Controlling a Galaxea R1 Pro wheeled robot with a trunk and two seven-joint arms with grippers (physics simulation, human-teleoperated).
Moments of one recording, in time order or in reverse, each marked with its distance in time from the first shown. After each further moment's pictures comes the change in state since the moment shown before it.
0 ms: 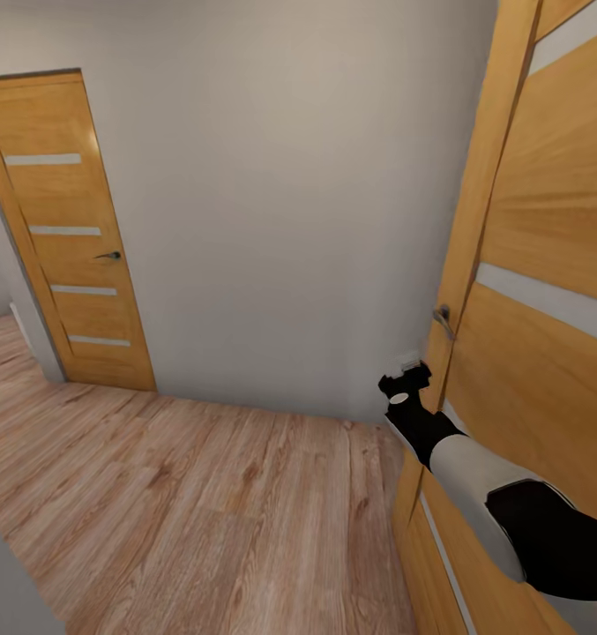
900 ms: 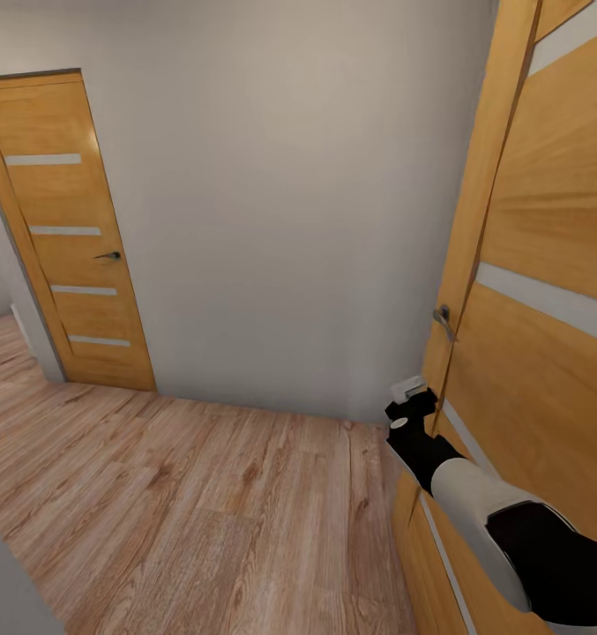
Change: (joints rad) left arm 0.000 0.000 0.000 0.000 0.000 0.000 0.000; right arm 0.078 0.001 0.003 0.029 0.022 0.051 -0.072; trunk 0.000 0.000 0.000
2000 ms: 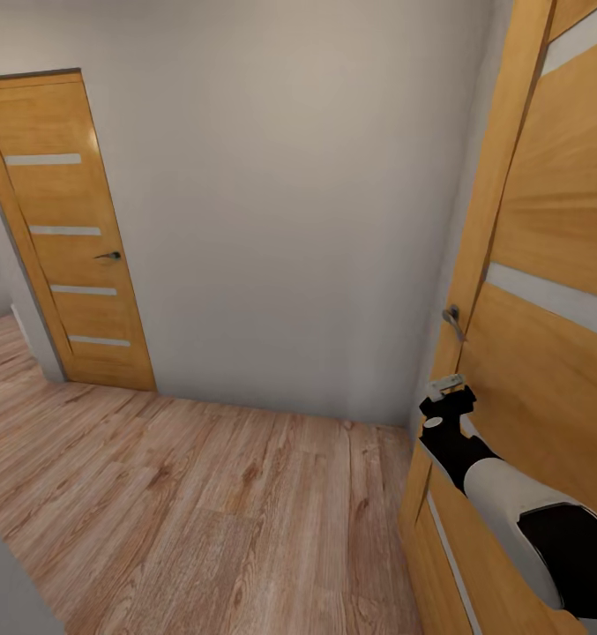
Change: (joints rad) left arm 0.000 0.000 0.001 0.000 0.000 0.000 0.000; right arm 0.000 -0.119 -0.030 -0.003 -0.004 -0.055 -0.024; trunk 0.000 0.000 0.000
